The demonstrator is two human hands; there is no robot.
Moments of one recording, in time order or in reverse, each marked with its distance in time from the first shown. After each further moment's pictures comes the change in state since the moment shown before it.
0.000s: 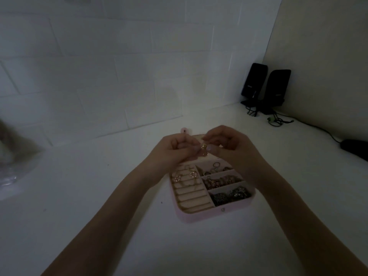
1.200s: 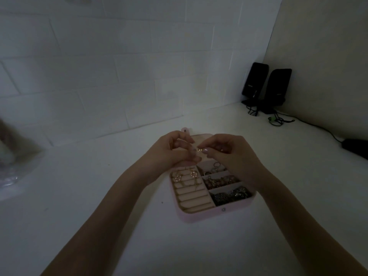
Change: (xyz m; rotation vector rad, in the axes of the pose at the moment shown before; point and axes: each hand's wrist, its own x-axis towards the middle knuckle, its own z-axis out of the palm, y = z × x) left_hand 0.000 0.002 -0.007 -0.045 0.027 -0.093; right_hand 0.001 0.007 0.006 -0.295 0.078 0.031
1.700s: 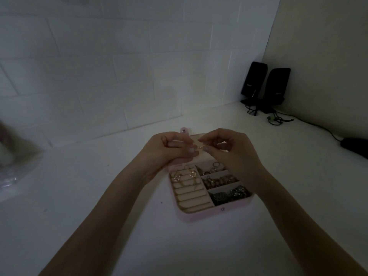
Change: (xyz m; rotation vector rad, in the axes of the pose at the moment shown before) left_hand 0.001 0.001 -0.003 -0.084 0.035 -0.019; right_hand 0.000 -0.006 0.000 -0.052 0.112 -0.088
